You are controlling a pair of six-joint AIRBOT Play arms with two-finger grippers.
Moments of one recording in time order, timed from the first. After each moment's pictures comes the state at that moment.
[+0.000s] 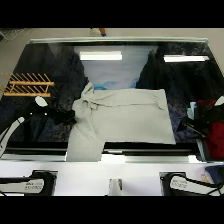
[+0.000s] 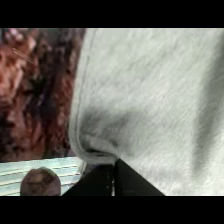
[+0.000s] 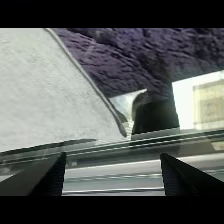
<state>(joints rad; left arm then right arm) -0.04 -1.49 0.93 1.06 -1.03 -1.53 -0.47 -1.43 1.04 -1.40 1.53 1.47</state>
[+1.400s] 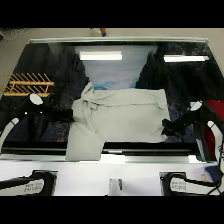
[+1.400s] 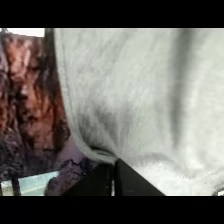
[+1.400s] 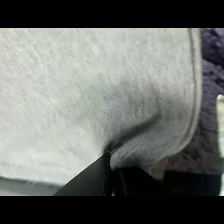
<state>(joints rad) -0.04 -1.38 0.98 1.06 -1.13 -1.44 -0.27 -1.45 0.90 -1.24 1.27 1.39</state>
